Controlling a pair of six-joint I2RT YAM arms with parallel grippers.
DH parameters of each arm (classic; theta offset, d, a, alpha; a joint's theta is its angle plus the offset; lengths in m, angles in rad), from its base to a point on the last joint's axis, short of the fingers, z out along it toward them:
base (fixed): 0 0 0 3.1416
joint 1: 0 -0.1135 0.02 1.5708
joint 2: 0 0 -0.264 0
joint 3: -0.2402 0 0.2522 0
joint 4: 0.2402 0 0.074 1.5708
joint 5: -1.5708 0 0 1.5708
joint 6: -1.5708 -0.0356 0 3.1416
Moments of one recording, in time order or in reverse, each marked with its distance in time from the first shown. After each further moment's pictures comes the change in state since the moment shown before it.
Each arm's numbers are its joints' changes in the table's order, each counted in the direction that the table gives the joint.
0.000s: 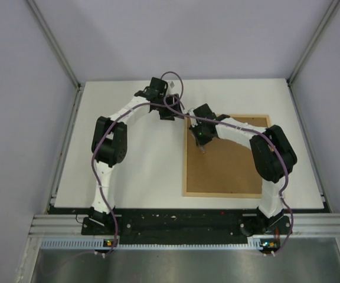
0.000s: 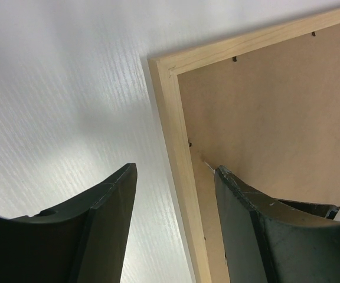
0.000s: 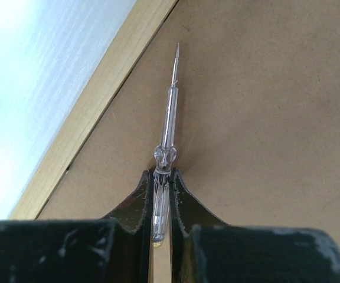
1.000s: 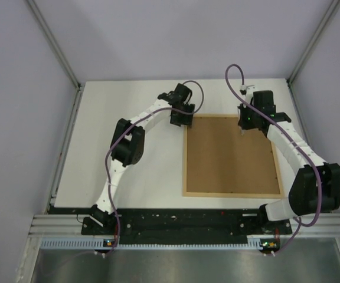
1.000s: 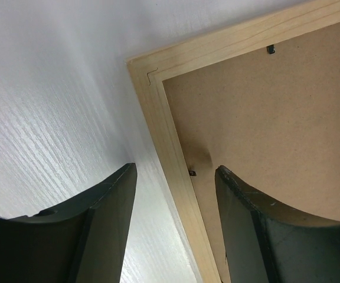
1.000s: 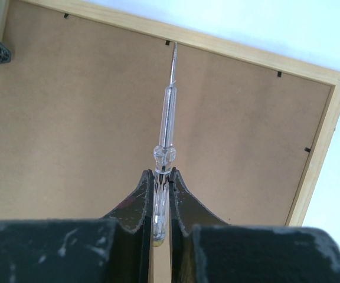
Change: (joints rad) left arm 0.167 0.185 -0.253 0.208 0.317 -0.106; right arm 0.421 -0.474 0.167 0.032 0.030 0.034
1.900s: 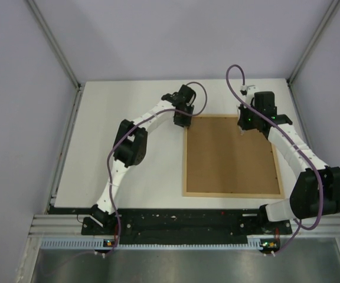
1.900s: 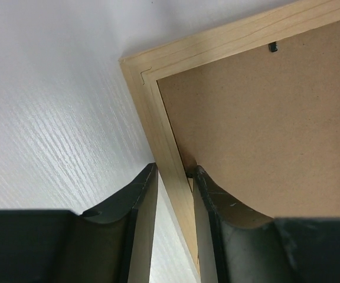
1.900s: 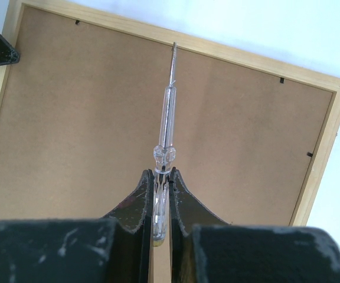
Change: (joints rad) left arm 0.025 0.022 -0.037 0.037 0.078 -0.016; right arm 0.000 -0.035 0.026 -0.034 0.019 0.000
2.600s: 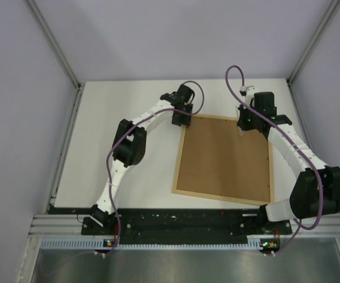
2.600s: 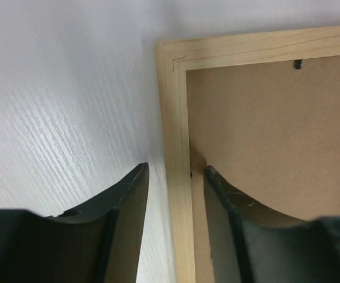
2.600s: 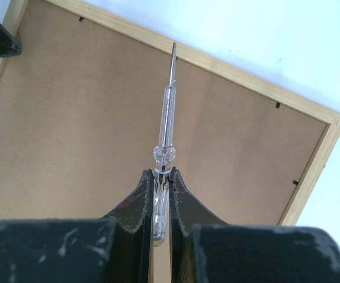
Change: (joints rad) left arm -0.006 -0.005 0.003 -0.009 0.033 0.064; right arm 0.000 0.001 0.006 -0.001 0.015 0.007
